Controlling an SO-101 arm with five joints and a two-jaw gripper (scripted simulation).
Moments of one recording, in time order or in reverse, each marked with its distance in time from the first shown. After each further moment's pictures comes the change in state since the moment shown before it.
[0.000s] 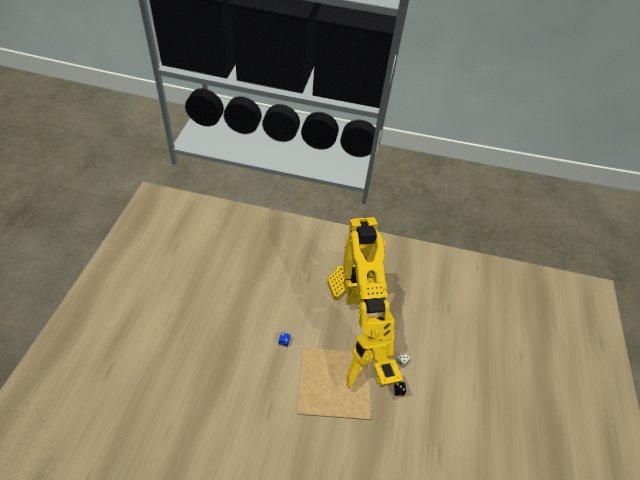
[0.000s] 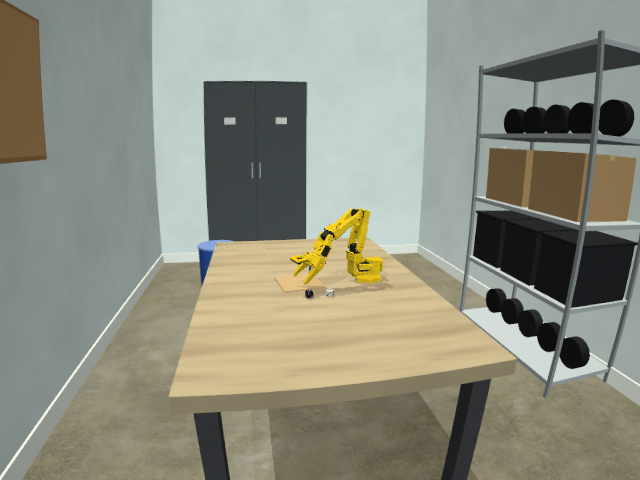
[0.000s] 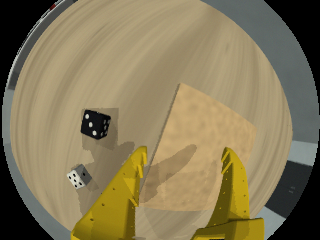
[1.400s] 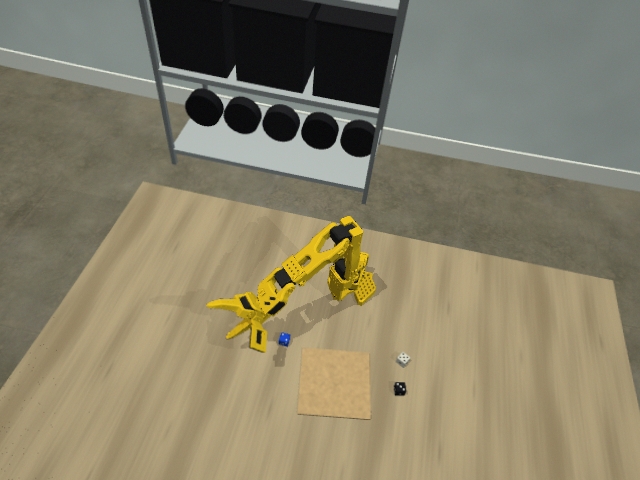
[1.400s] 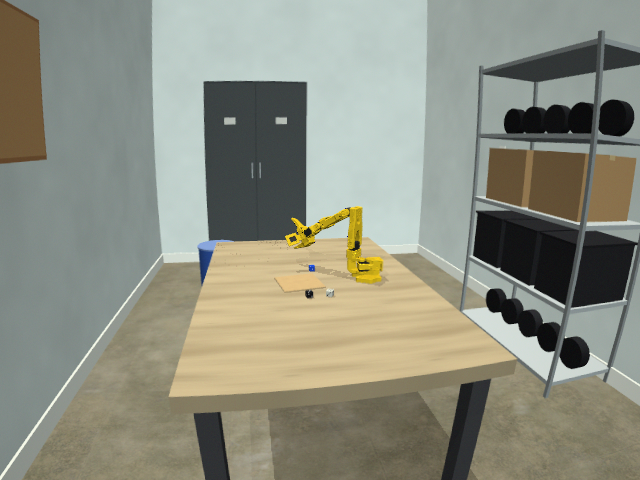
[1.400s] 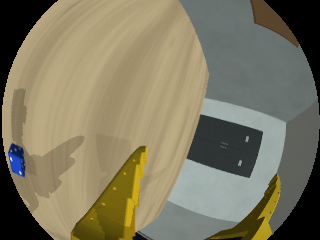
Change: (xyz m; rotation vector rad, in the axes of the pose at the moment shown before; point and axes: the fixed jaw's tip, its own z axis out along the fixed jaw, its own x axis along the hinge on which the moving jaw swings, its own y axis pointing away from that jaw) arm 0.120 -0.267 -0.088 0.768 0.319 -0.325
